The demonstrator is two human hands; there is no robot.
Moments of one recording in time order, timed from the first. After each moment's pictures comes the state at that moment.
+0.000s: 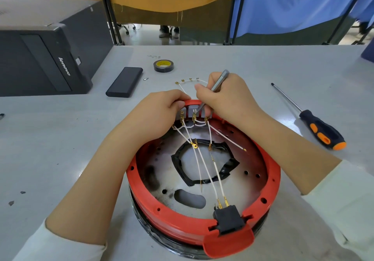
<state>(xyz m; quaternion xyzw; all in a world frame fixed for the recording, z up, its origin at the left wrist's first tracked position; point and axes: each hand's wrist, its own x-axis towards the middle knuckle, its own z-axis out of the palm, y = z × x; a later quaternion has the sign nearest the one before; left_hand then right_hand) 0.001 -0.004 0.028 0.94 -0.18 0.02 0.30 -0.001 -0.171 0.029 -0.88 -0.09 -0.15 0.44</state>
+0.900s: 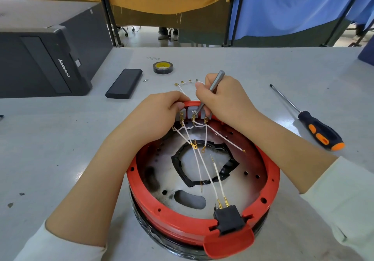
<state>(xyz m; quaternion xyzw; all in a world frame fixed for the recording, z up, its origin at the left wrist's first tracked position) 0.003 -0.004 0.026 0.94 -0.18 0.03 0.30 0.003 -0.170 0.027 -0.89 -0.10 -0.17 0.40</state>
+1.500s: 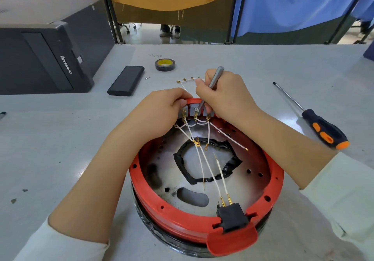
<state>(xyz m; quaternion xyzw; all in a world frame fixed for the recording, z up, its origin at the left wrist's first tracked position) 0.002 -0.004 0.027 0.93 -0.19 0.04 0.30 0.004 -0.166 0.028 -0.89 -0.12 -0.20 0.39</state>
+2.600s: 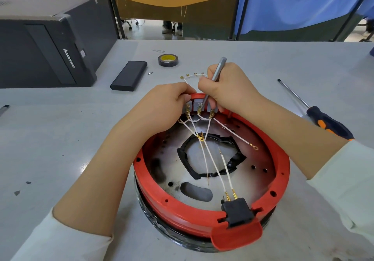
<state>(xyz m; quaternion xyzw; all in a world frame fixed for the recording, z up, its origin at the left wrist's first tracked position) 0.004 -0.004 0.026 0.94 -0.20 0.05 0.28 0.012 -0.165 0.033 -0.89 -0.11 -0.10 0.43</state>
